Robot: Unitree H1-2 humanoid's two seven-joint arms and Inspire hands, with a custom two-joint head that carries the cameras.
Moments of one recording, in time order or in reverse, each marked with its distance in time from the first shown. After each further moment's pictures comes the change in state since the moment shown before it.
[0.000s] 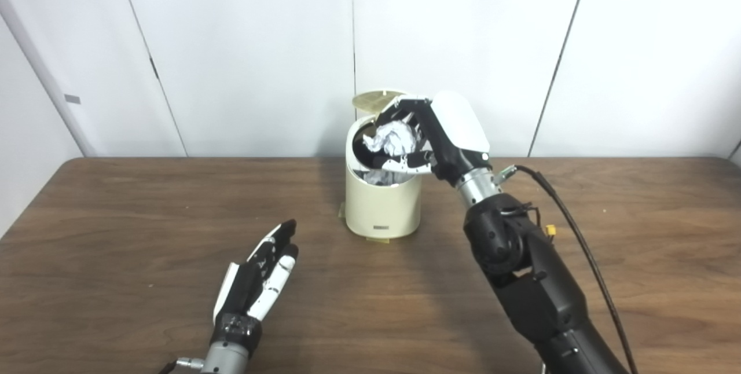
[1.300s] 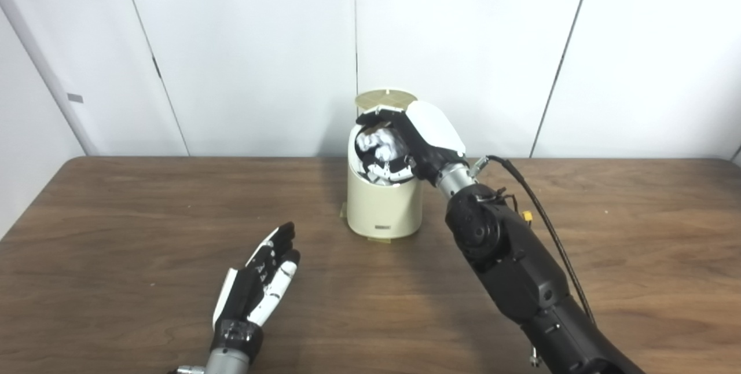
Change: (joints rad) left arm 0.023 -0.017 0.013 -0.017 -0.018 -0.003 0.007; right arm -0.064 -0.010 0.068 0.063 0.049 0.124 0.129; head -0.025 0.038
